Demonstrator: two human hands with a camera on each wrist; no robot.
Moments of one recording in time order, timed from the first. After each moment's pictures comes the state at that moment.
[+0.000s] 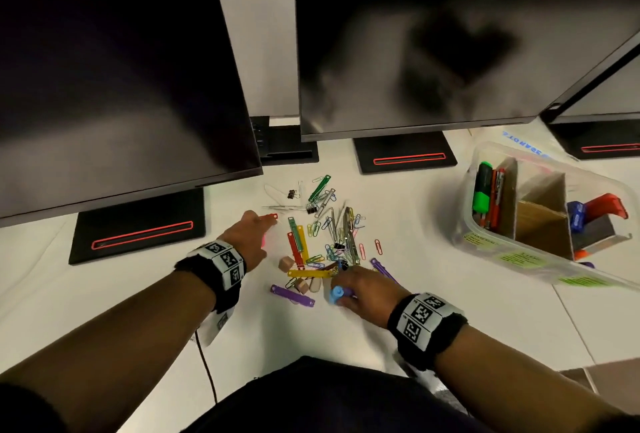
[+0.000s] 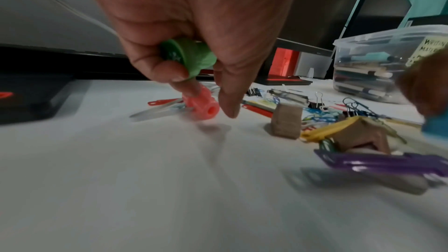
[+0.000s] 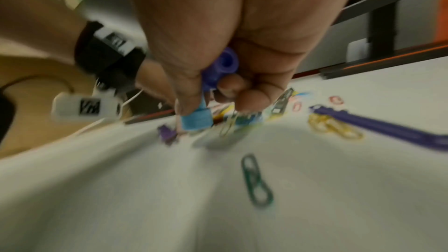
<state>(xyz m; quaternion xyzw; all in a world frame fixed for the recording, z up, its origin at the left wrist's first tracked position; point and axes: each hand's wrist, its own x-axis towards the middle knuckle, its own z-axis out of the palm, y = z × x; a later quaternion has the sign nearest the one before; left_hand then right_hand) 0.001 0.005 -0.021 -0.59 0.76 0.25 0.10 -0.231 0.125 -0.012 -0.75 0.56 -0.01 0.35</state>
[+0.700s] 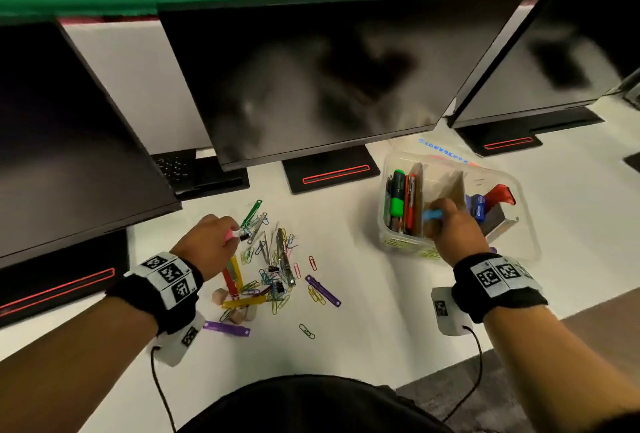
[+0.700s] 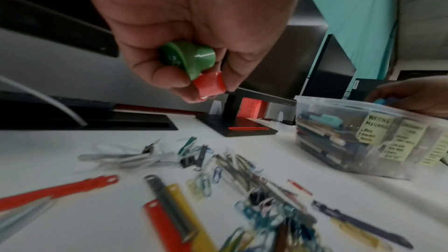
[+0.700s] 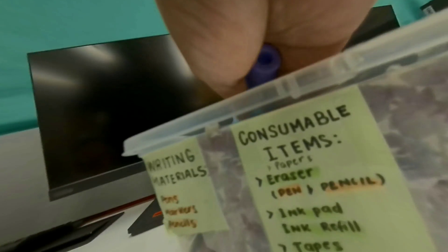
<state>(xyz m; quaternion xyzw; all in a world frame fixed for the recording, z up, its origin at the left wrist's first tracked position) -0.072 0.003 0.038 -0.56 0.79 0.24 -0.02 -0.442 0.133 0.054 -0.47 0.86 -0.16 0.11</state>
